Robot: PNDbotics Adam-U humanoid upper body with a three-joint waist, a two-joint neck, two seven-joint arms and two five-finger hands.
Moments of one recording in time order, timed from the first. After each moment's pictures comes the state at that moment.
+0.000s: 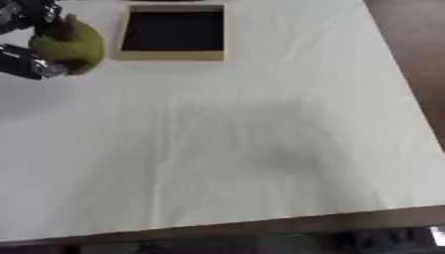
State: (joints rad) left arm -0.88 0.55 -0.14 -1.32 -0.55 -0.83 -0.27; right arm -0.12 -0.46 -0.17 -1.98 -0.05 -0.46 -0.57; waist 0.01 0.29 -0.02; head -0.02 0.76
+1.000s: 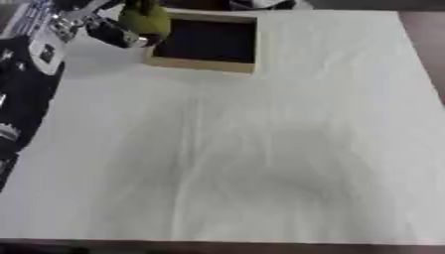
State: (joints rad) left arm -1.07 0.39 0.01 -0.99 -1.13 -0.76 0.02; right arm -0.18 -0.43 -0.15 -1.98 -0.09 -0.47 -0.54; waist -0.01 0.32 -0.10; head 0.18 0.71
